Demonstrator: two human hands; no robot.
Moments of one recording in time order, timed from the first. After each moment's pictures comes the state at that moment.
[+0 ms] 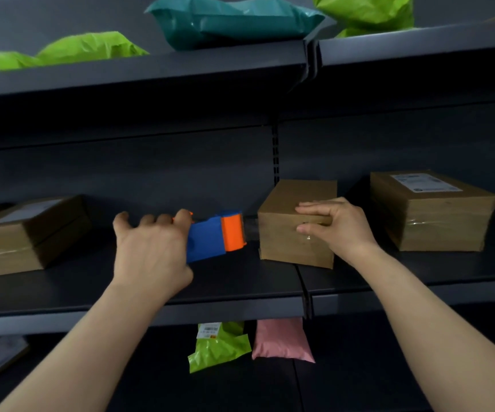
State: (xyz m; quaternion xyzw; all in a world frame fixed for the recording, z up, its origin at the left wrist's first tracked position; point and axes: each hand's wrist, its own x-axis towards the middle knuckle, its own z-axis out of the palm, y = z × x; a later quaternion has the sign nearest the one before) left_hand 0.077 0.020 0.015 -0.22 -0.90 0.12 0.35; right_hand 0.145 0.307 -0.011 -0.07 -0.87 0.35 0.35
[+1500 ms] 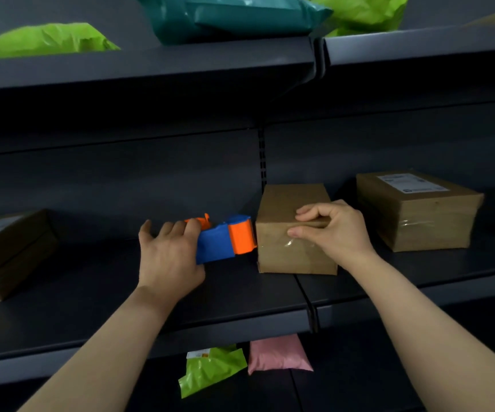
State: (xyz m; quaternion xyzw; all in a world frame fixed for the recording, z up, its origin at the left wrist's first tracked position) left_hand -0.003 0.056 -0.024 -0.32 -0.87 -0.02 0.38; right_hand 0.135 0.298 -0.013 -0.11 -0.83 0.37 0.41
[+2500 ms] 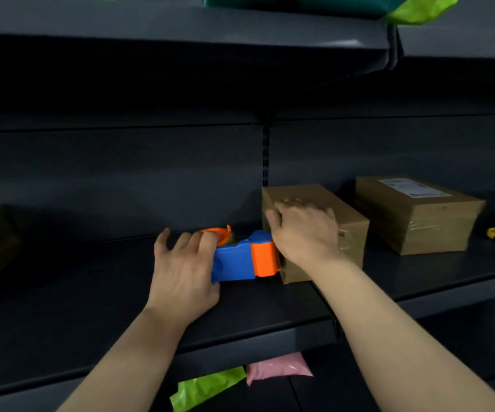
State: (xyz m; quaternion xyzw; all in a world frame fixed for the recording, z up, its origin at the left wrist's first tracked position) left_hand -0.026 0.054 -0.050 -0.43 -0.80 -0.13 0.40; right_hand 0.082 0.221 0.018 -0.28 -0.92 0.01 0.26
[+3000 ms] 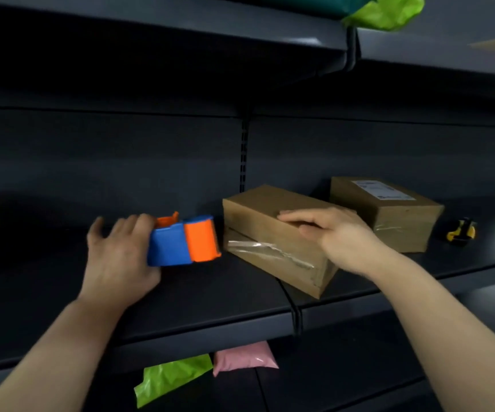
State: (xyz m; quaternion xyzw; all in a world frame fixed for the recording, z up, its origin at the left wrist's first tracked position) left_hand -0.037 0.037 -0.045 -0.37 -0.82 -0.17 0.41; right_hand 0.174 0.268 0.037 -0.16 -0.96 0.18 0.17
